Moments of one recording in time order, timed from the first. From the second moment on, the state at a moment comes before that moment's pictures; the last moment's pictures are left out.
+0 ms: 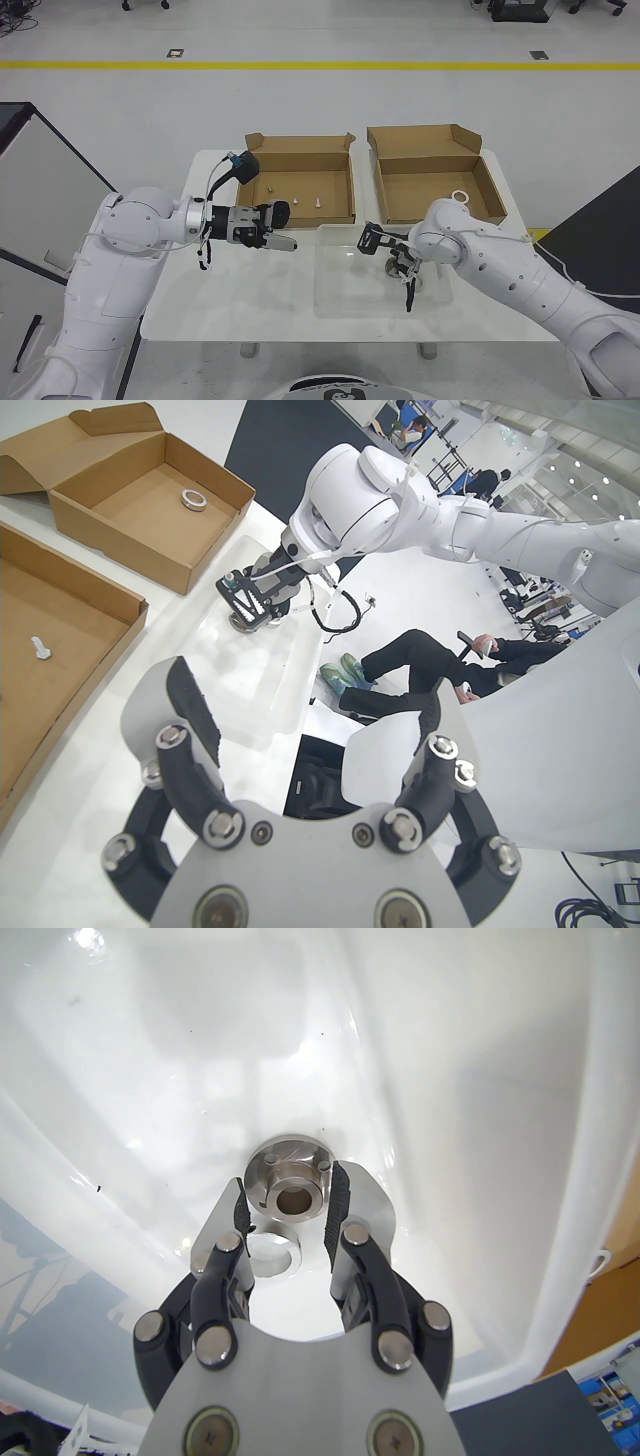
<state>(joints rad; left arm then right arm) 1.23 -1.02 -1.35 -1.78 -0.14 -0.49 -1.33 -0.88 -0.88 0.54 -1.63 -0.75 -0.31 1.32</state>
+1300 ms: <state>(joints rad) 1.23 -1.02 -1.35 -1.78 -0.14 -0.49 -1.33 -0.90 -0.88 0.63 -1.73 -0.76 -0.31 1.42</state>
